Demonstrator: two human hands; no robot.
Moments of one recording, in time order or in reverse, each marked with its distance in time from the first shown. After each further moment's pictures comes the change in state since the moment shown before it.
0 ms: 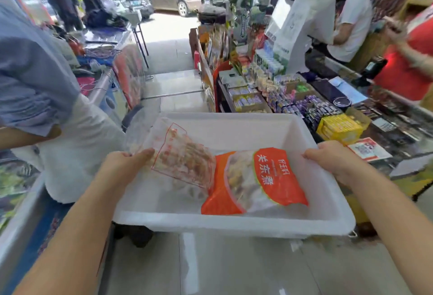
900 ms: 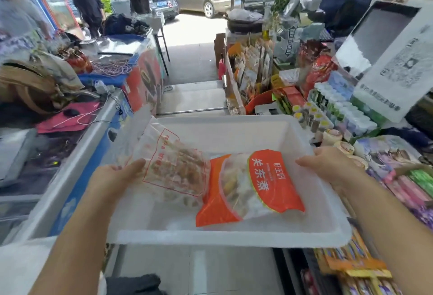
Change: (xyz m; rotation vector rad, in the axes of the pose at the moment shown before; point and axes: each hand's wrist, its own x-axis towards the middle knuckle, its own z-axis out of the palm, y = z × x) left_hand 0.452 0.125 0.049 -0.025 0.175 -0.054; right_hand 0.435 -0.274 0.144 0.030 -0.114 -0.088
